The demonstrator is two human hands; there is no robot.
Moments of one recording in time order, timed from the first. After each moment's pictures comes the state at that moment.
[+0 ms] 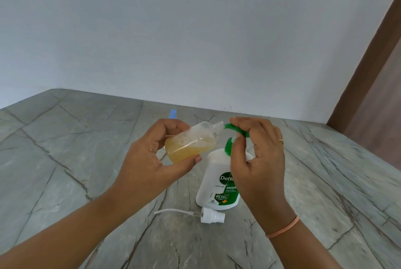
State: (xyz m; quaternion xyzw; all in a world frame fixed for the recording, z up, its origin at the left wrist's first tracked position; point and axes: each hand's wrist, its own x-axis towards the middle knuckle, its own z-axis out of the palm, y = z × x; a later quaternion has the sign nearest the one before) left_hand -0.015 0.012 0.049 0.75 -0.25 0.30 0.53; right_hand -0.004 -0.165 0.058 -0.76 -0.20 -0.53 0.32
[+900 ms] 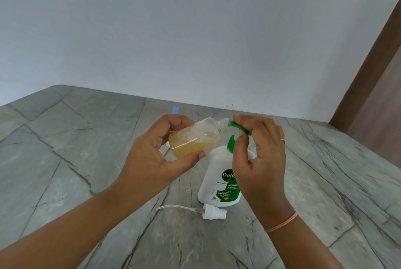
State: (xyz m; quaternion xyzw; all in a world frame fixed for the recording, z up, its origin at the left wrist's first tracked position) left_hand -0.016 0.010 0.052 0.75 -0.24 0.30 0.54; right_hand -0.002 -0.165 0.053 -0.75 -0.21 -0.53 0.32
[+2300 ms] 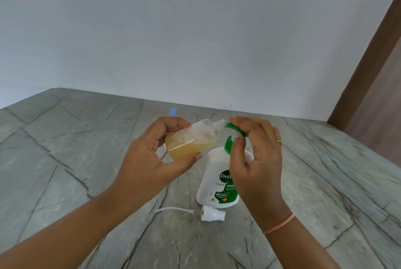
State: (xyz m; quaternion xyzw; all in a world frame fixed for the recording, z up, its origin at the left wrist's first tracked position) left_hand -0.015 0.011 0.051 0.76 -0.24 0.29 0.54; right_hand -0.001 -0.165 0.050 -0.75 -0.20 -0.53 0.32
